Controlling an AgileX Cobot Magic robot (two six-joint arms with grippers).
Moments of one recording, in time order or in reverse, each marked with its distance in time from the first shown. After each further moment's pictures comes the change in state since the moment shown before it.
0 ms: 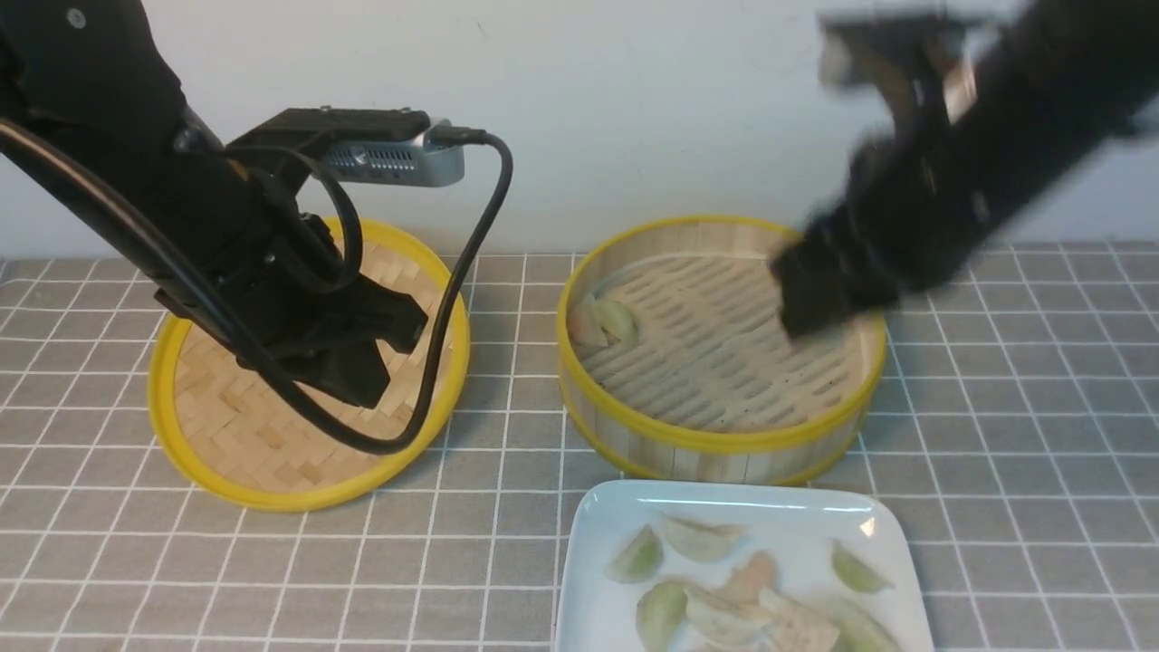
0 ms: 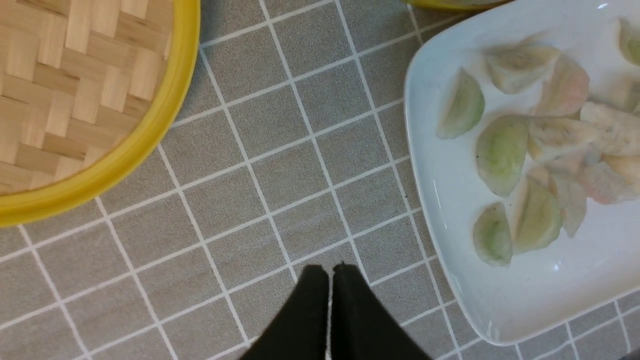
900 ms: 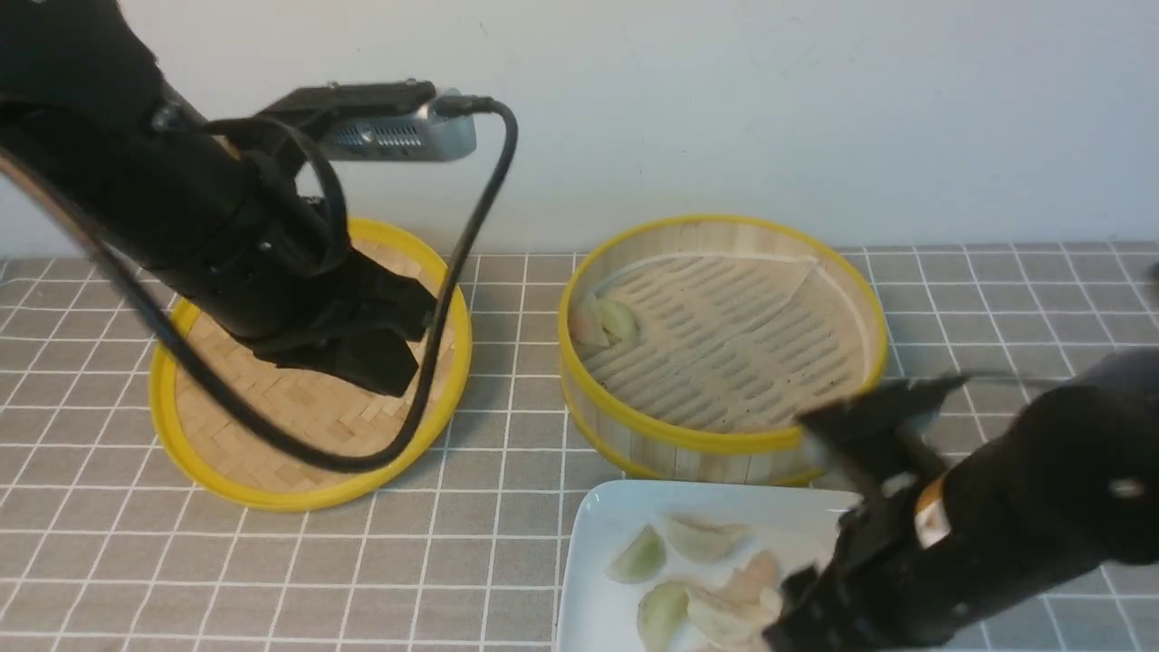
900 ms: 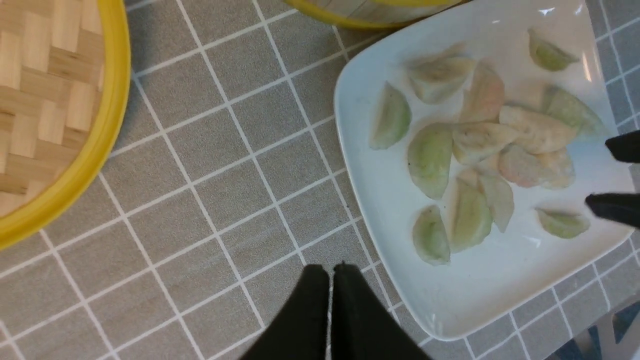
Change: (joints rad) right arm 0.182 -0.140 0.484 -0.104 -0.379 0.223; left arm 0.000 -0.081 0.001 -0.101 0.000 0.075
